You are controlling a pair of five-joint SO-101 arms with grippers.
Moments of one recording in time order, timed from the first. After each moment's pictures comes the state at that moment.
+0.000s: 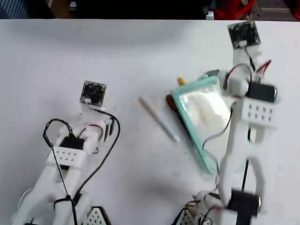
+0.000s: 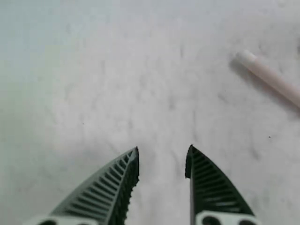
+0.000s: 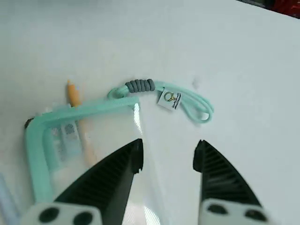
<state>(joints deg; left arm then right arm) 2.1 -38.3 71.9 28.1 -2.8 9.6 -10.9 6.8 60.8 24.5</state>
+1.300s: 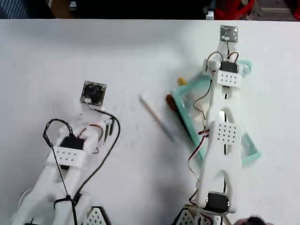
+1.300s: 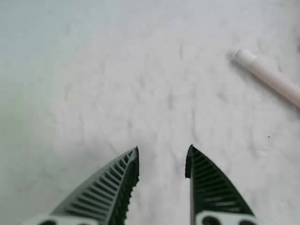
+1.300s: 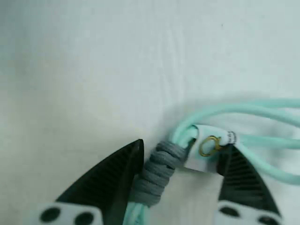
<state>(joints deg) 2.2 -38.3 71.9 28.1 -2.8 7.3 80.3 -80.1 60.7 9.5</state>
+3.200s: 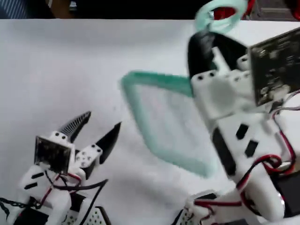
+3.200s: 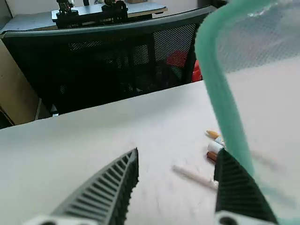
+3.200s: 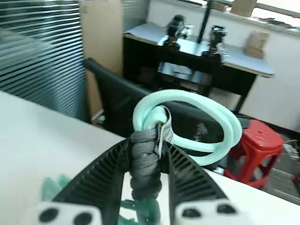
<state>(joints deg) 12.4 -99.2 56.8 67.5 -3.9 -22.3 -18.6 -62.5 98.6 12.3</state>
